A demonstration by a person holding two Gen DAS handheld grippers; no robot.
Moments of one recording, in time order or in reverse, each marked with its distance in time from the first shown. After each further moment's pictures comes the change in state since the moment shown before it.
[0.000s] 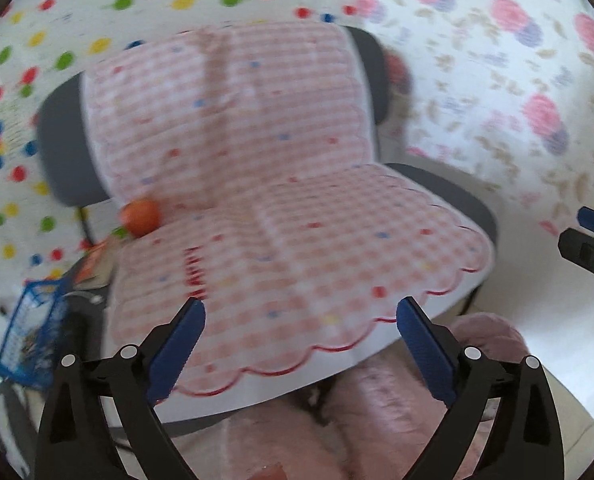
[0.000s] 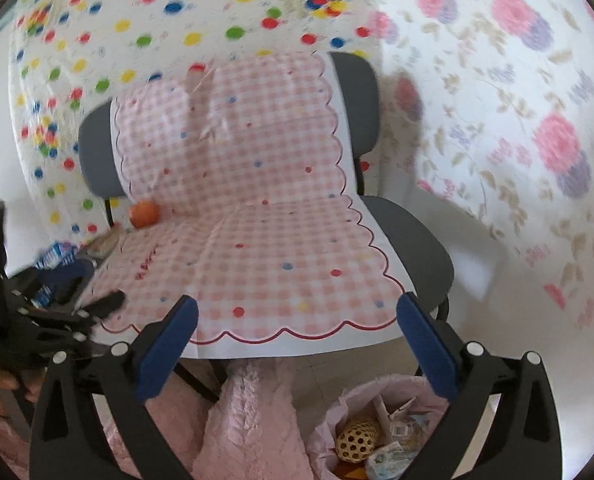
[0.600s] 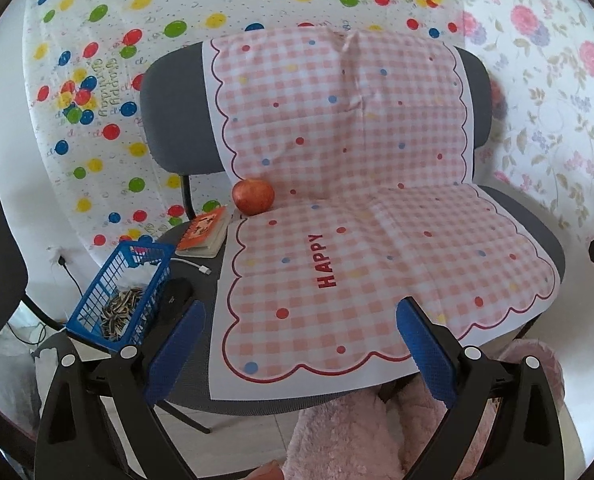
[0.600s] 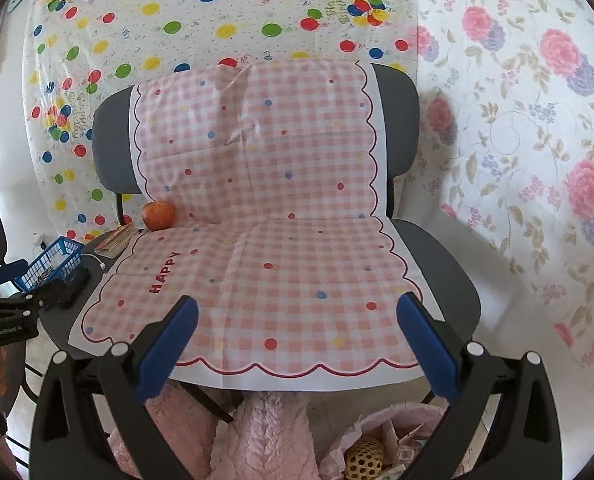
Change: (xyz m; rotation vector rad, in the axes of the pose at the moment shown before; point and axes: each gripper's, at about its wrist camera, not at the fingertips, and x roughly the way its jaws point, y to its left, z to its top) left arm -0.037 0.086 -0.003 -0.153 0.016 0.212; right arm 0.021 0.049 0.030 -0.069 -0.015 0.016
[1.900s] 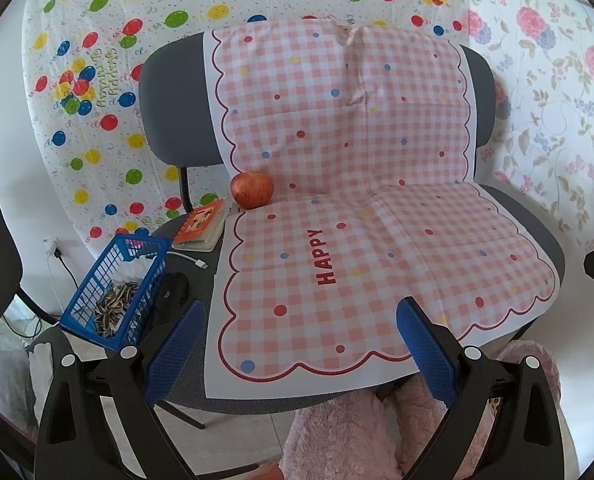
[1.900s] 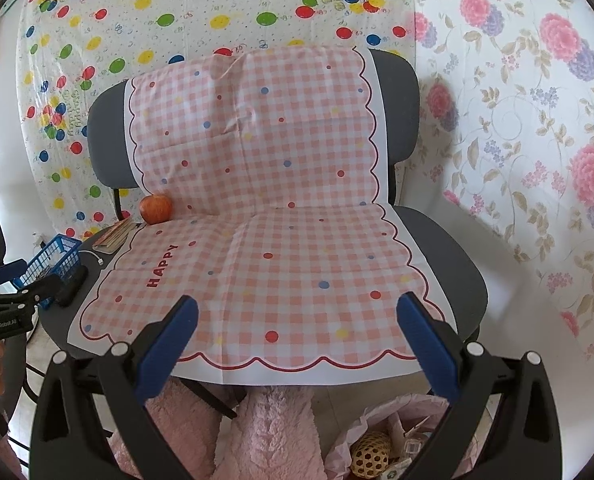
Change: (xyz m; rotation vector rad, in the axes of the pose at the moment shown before) left arm 0.009 0.004 0.000 -0.014 0.018 -0.011; right arm 0.013 0.000 -0.006 0.021 0.032 -0.002
